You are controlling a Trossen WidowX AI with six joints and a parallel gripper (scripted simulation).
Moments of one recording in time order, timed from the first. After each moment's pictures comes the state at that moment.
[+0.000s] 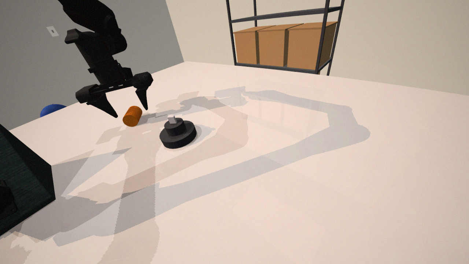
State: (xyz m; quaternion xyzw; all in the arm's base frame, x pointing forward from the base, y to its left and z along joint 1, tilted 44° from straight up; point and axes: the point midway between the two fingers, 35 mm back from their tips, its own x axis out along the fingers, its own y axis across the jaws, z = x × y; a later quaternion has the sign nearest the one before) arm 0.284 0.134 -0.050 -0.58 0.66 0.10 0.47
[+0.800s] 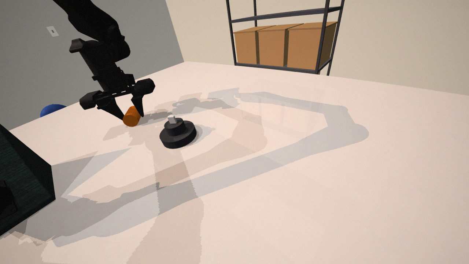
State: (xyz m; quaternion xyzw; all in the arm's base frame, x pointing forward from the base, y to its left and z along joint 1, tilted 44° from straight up) arm 0.284 0.121 -0.062 -0.58 0.66 0.10 0.47
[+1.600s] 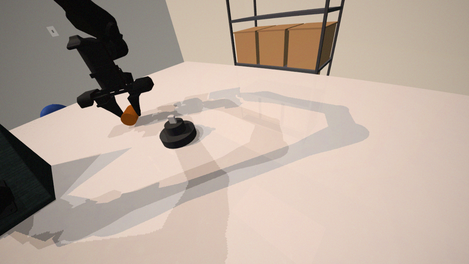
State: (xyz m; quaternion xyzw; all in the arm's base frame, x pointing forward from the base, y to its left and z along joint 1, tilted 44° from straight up) arm 0.282 0.124 -0.056 -0.59 0.66 0.10 0.46
